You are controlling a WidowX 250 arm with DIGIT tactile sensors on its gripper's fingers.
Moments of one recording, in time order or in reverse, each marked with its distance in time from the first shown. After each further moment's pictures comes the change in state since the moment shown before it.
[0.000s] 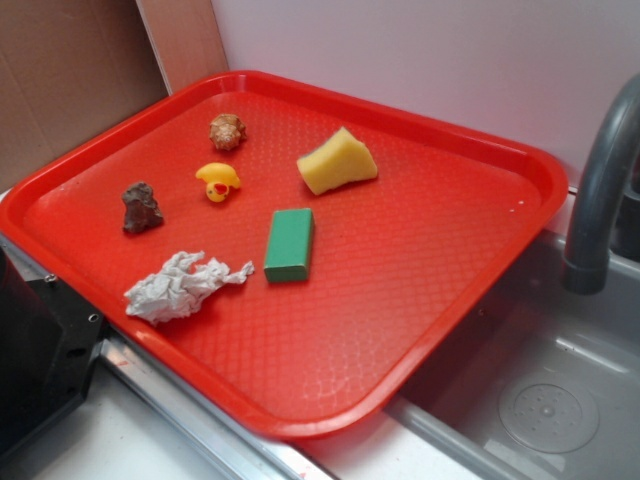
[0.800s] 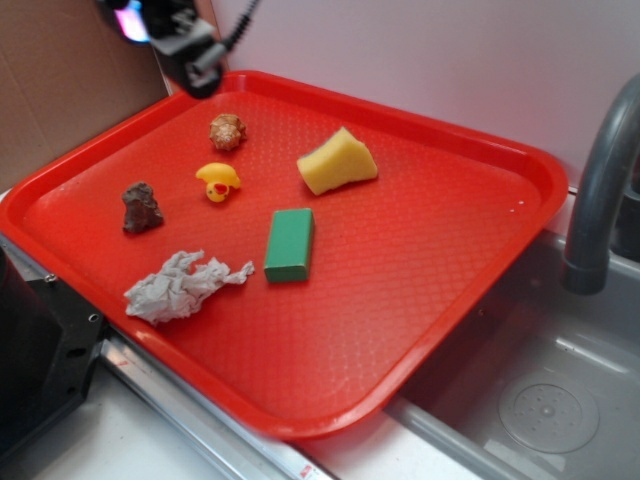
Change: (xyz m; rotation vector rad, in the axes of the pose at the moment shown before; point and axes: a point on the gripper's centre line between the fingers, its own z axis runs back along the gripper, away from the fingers) arm 0.078 -0.017 -0.093 0.161 -0.031 -0.215
